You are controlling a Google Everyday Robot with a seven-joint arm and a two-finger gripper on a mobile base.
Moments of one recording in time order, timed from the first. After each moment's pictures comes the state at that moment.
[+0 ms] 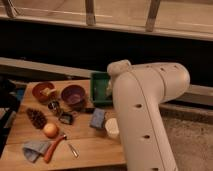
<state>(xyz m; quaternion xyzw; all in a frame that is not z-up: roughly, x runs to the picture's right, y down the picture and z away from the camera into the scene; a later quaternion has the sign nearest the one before) 0.077 0.049 0.948 -0.17 0.26 0.85 0.41</state>
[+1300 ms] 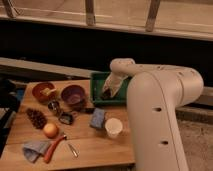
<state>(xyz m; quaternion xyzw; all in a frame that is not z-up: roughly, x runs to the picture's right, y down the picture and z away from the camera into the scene) 0.033 0.016 0.923 -0.25 0.18 0.87 0.39</state>
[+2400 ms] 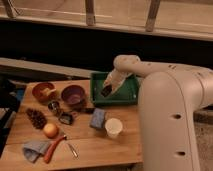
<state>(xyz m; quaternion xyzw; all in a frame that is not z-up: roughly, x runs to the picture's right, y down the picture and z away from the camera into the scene) 0.050 -0.012 0.896 -0.24 0.14 0.88 0.38</state>
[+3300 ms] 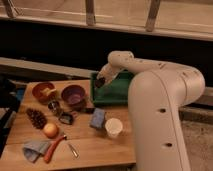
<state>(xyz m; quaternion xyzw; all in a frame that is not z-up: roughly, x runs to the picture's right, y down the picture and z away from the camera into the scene) -0.005 -0.056 0.910 -0.25 0.07 0.88 0.39</state>
